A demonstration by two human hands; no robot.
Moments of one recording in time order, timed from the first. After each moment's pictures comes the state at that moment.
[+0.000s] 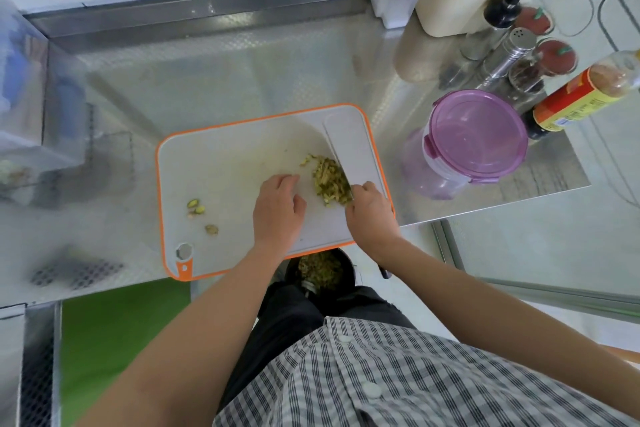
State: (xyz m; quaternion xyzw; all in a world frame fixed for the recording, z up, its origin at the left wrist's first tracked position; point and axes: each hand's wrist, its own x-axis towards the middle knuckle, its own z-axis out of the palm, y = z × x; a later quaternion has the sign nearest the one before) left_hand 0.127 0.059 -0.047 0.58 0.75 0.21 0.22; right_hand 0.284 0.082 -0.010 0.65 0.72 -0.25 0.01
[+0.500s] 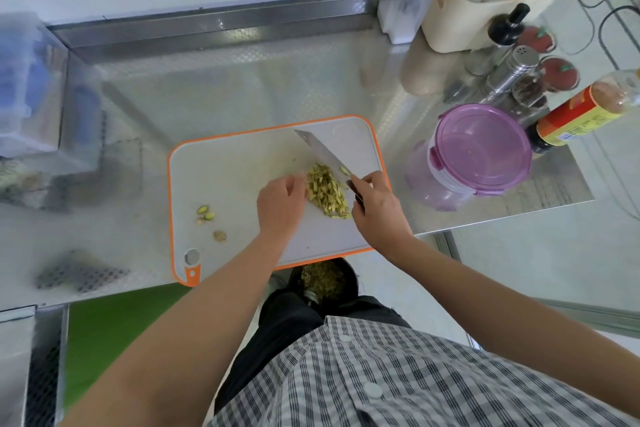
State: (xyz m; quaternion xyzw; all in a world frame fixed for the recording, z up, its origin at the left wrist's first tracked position) left_hand 0.123 0.078 -0.019 0.43 0.77 0.32 0.35; right_hand 0.292 0.094 -0.006 0.57 0.77 -0.25 -0.11
